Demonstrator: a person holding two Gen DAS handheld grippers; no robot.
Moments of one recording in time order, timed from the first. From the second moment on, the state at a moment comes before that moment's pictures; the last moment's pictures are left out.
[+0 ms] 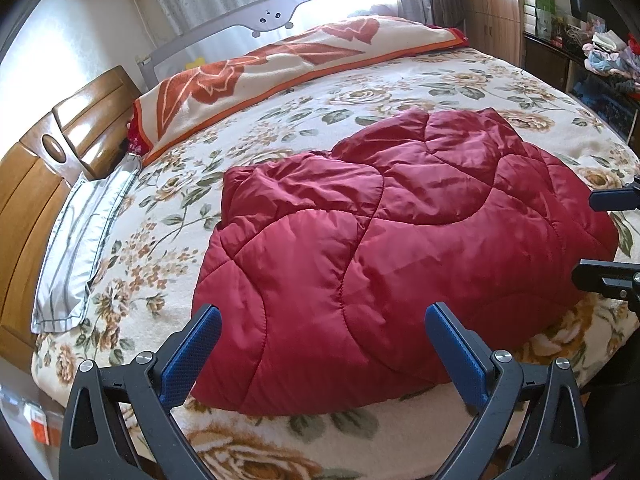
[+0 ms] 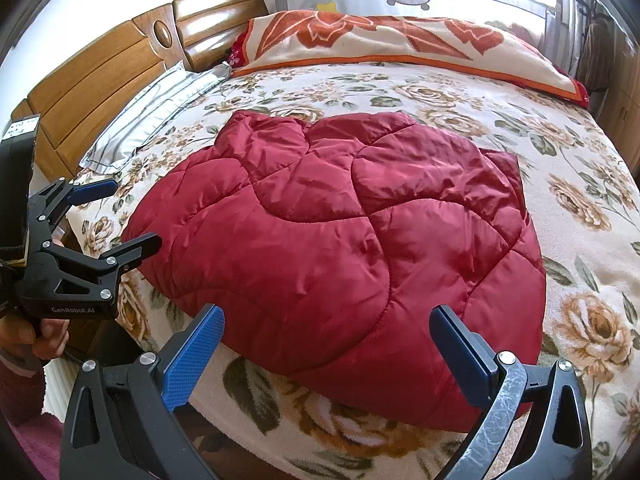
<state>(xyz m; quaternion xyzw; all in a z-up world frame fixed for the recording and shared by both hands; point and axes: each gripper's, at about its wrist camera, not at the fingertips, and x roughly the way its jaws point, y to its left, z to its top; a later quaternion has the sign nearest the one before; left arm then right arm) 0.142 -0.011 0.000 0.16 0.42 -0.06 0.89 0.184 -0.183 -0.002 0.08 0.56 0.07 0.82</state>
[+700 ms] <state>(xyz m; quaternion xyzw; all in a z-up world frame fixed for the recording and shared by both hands) 0.150 -0.006 -0.002 0.16 0.42 -0.06 0.89 0.191 -0.185 0.002 0.08 0.56 0.07 0.82</state>
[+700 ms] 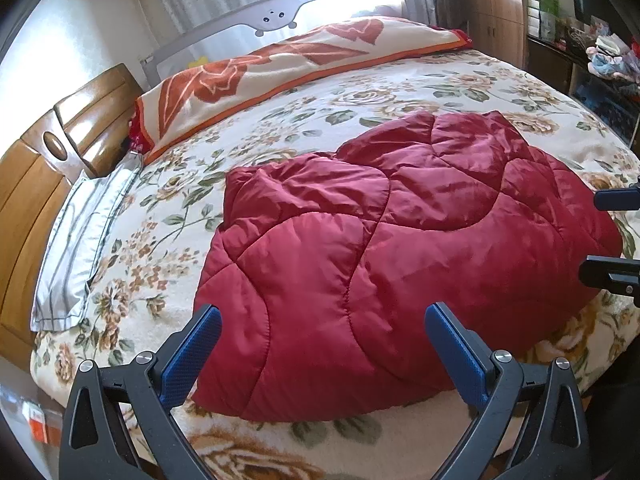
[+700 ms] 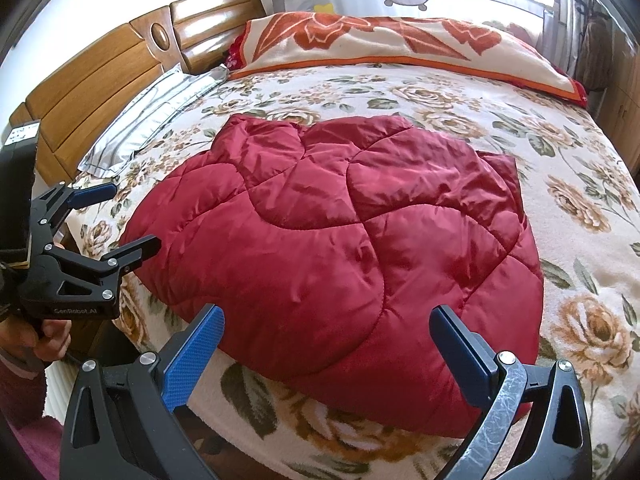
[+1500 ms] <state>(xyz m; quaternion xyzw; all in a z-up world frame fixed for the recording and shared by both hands) 0.158 -0.008 -0.004 0.17 0.42 -0.06 0.89 0.200 -0.187 -0.002 0.09 0.56 0.07 0.82</state>
